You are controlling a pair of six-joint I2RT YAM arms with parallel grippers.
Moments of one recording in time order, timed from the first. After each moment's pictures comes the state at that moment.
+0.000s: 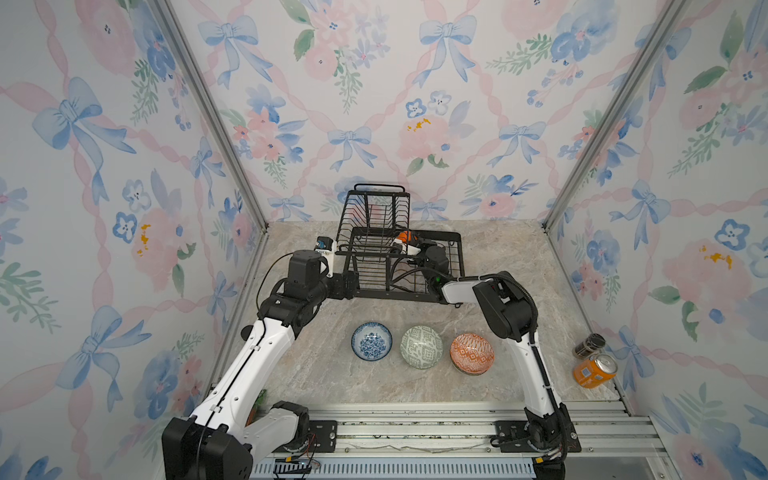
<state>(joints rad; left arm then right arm) -0.25 1.11 0.97 -0.44 0.08 -0.13 0.55 2.39 1.49 0.93 0.24 -1.12</state>
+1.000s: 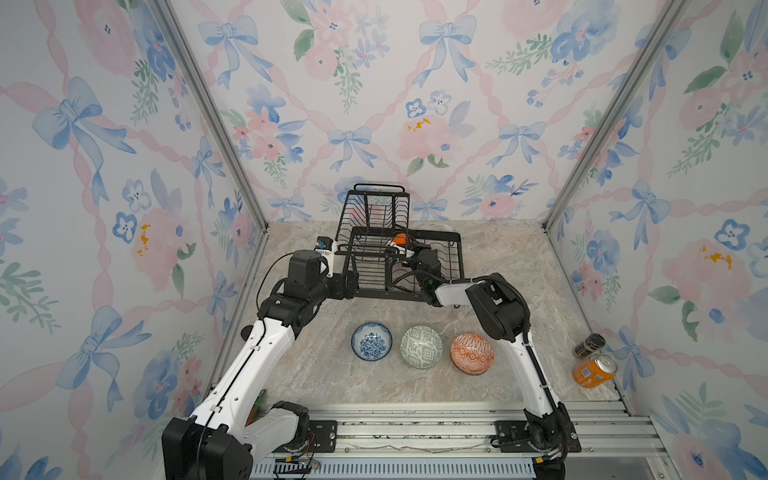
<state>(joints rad) -0.25 1.11 0.97 -0.44 0.08 -0.13 0.58 2.44 1.53 0.92 0.31 -1.14</state>
